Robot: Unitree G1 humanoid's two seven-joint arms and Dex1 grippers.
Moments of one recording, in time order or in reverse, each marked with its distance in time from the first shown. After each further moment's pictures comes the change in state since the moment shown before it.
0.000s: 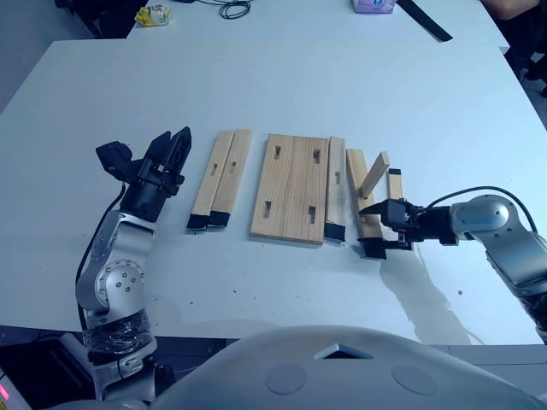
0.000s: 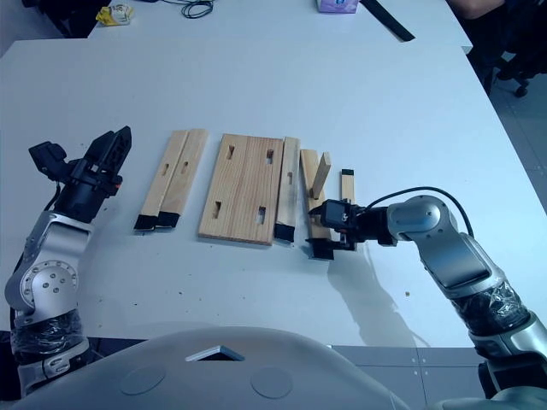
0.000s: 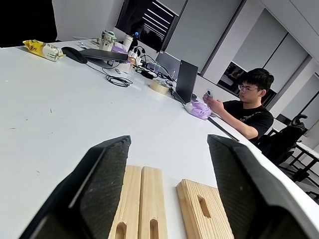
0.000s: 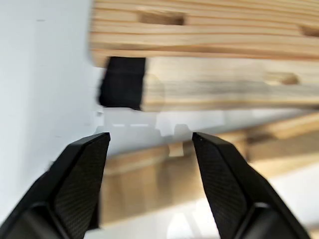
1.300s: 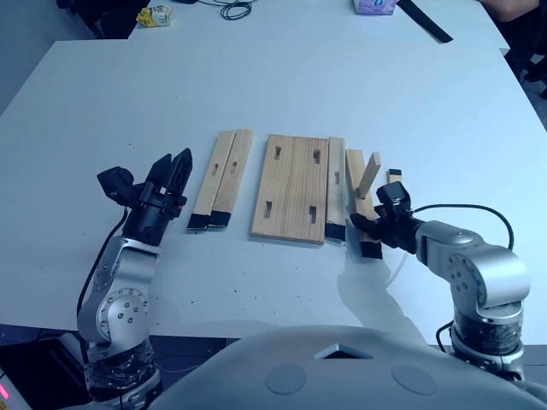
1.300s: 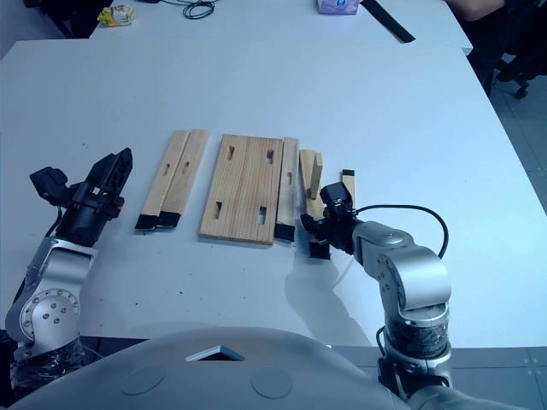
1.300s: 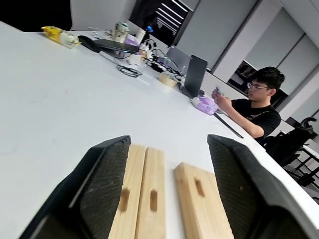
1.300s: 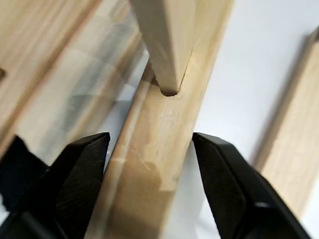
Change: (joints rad) left arm 0.113 -0.023 -0.010 -0.123 -0.041 0.027 0.061; right arm 0.130 0.546 -0.153 -0.423 0.026 1.013 -0.822
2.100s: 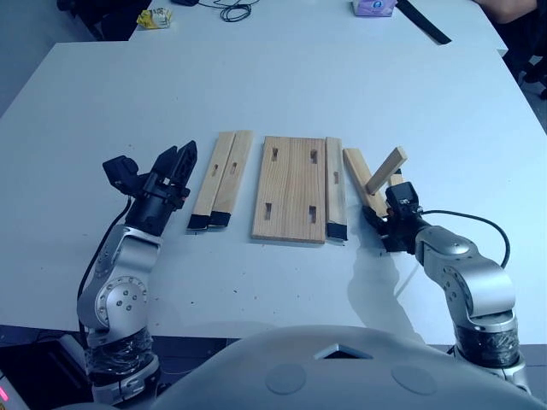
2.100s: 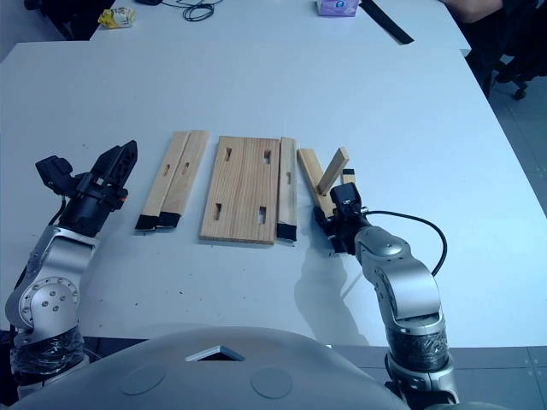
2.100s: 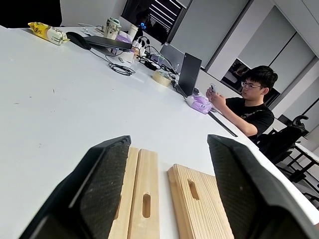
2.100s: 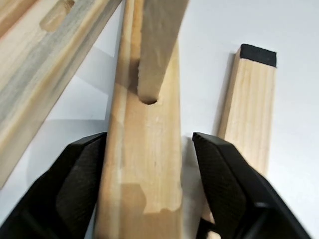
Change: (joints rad) left arm -0.008 -0.006 -0.002 0.021 -0.003 0.017 0.001; right arm 0.048 -0.023 -0.012 0.079 0.012 -0.178 -0.015
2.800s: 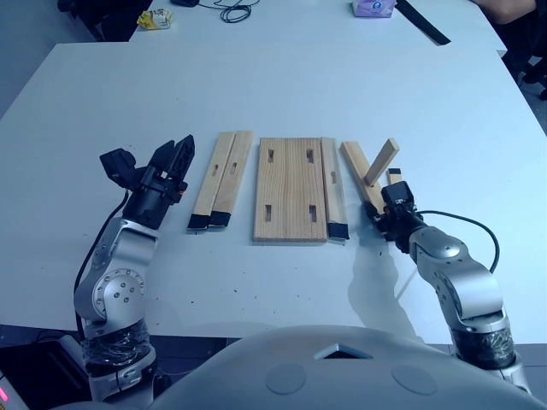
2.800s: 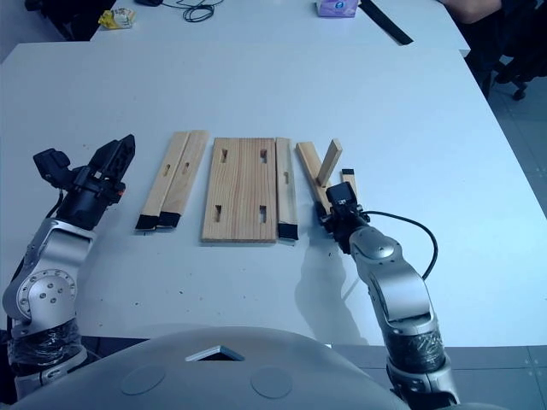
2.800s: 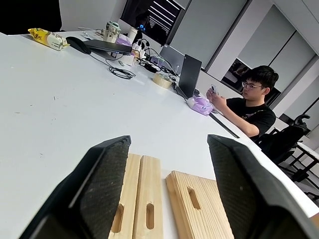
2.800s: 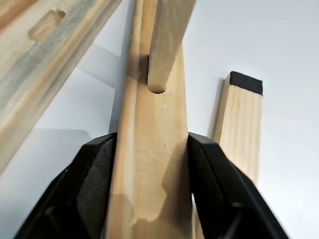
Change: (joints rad) left arm -0.054 0.025 0.000 0.041 0.001 -0.008 0.005; right arm 0.008 -0.002 0.088 0.115 -0.109 -0.262 -0.077
